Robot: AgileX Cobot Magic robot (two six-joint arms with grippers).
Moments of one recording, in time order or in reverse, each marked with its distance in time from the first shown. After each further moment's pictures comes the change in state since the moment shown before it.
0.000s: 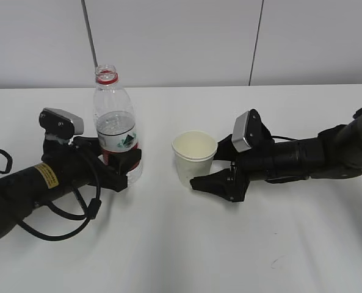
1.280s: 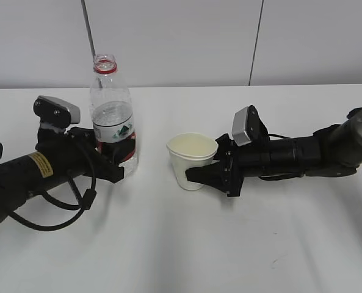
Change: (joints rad) left arm 0.003 -0.080 0.001 -0.002 0.075 0.016; right arm 0.004 0.038 -0.050 -0.002 0.090 0.044
